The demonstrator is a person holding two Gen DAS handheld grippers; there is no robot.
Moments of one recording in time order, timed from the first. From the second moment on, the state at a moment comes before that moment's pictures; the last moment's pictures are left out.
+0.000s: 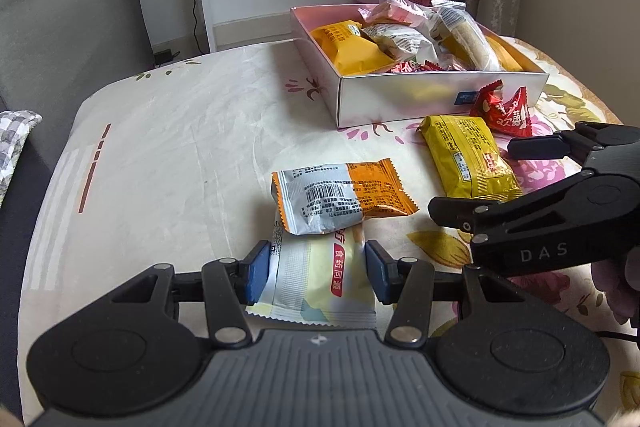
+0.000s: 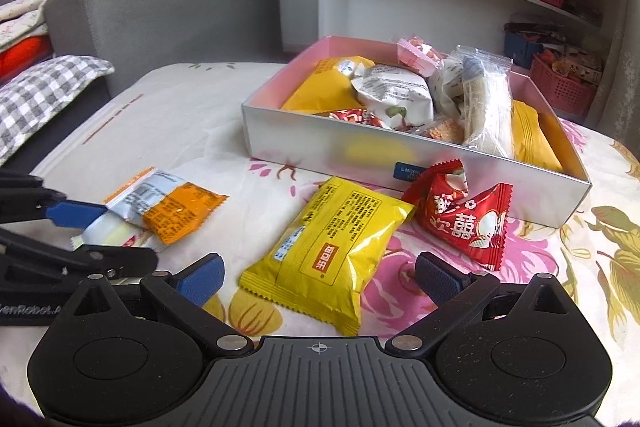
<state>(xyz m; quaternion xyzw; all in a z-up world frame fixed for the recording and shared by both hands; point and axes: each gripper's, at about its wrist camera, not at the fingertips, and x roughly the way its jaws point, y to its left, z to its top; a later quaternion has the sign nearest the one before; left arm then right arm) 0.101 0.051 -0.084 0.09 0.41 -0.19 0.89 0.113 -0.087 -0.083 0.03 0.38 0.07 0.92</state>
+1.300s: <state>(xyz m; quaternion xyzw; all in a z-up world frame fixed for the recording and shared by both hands) 0.102 0.055 -0.045 -0.06 0.43 -0.24 0.87 0.098 -0.129 -0.025 0.10 0.36 0.07 0.93</state>
